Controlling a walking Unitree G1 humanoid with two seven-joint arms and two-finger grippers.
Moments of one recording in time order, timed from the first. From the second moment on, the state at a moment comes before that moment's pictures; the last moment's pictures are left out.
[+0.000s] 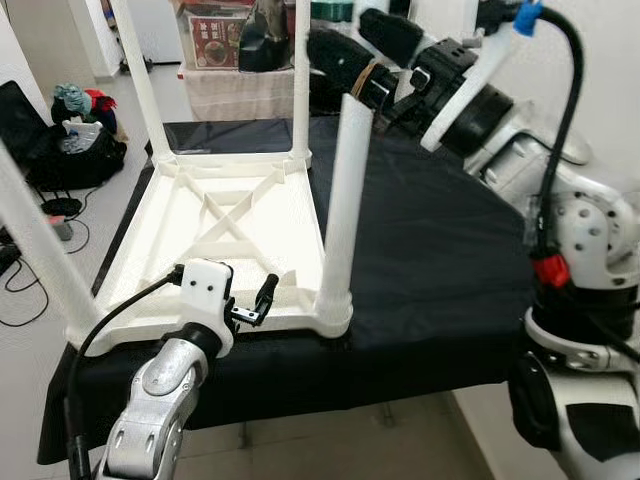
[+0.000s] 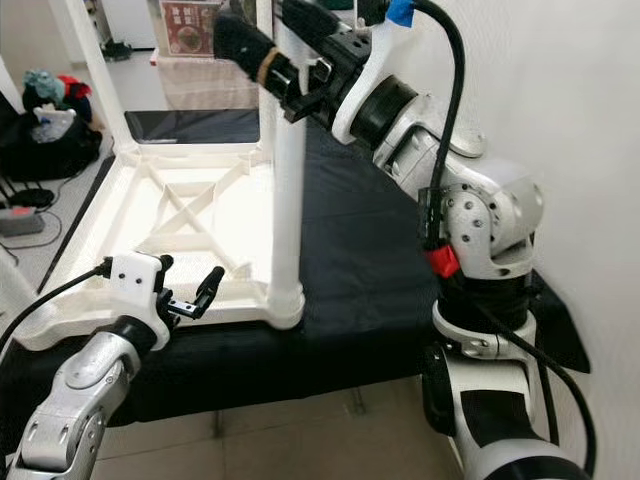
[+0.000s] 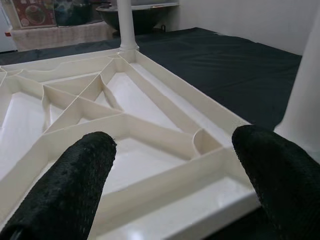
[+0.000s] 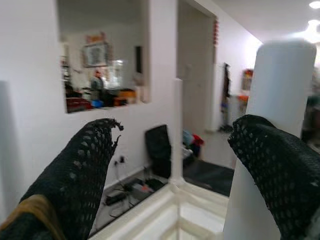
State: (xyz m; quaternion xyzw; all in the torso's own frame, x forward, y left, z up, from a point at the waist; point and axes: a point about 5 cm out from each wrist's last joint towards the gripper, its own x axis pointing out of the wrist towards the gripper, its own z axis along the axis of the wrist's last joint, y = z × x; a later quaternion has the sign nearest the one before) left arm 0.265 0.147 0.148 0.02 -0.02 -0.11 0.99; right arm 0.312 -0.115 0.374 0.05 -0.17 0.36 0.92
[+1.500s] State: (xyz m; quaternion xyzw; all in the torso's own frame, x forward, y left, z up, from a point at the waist) left arm 0.260 0.144 0.149 0.00 -0.02 -0.10 0.99; right arm 0.356 -0.133 0.394 0.09 -0.18 0.19 0.96
